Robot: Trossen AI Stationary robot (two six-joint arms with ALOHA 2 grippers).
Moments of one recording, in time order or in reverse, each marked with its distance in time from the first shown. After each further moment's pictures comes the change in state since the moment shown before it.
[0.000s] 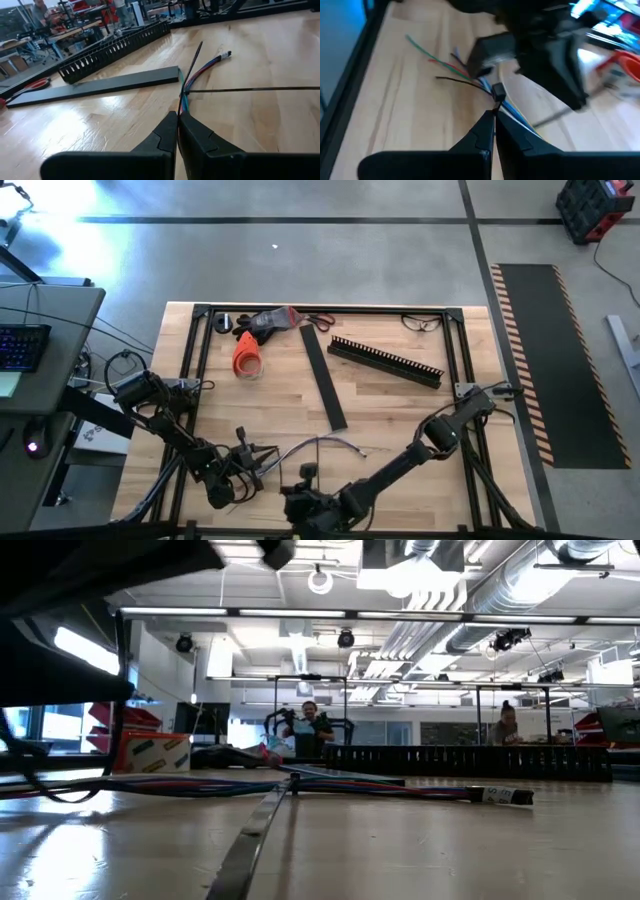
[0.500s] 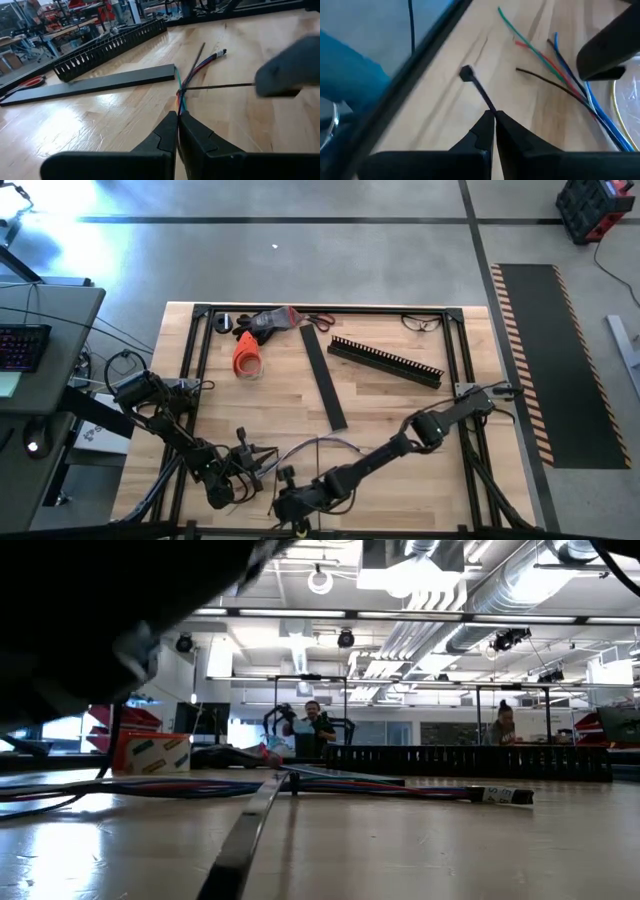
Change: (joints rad) left arm -0.001 0.000 0.000 0.001 0.018 -0.007; right arm -0.103 0.086 0.000 0.163 -0.559 -0.245
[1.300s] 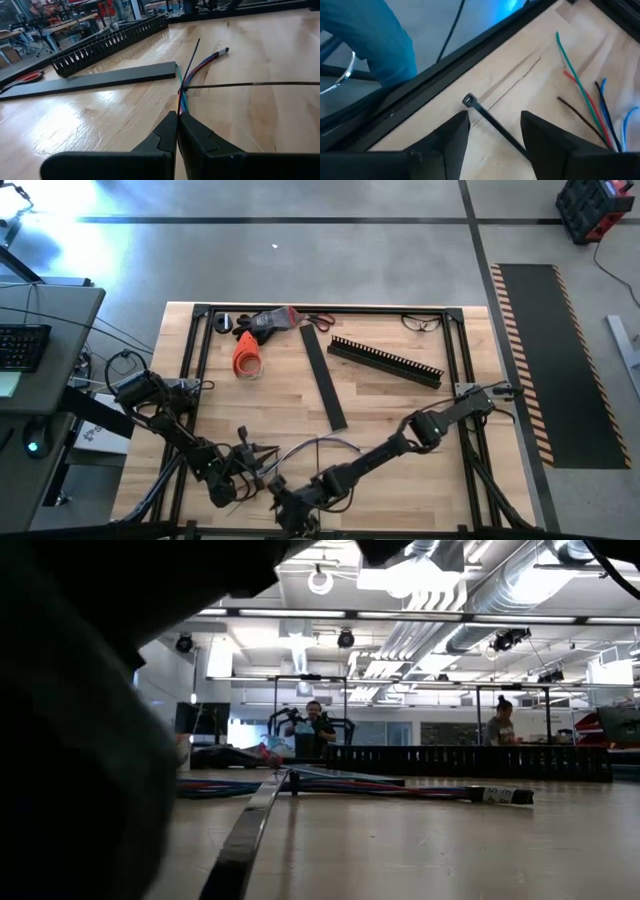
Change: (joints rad) left arm 0.023 0.000 0.000 -0.001 0.021 -0.019; right arm -0.004 0.024 0.002 0.042 -0.181 -0.374
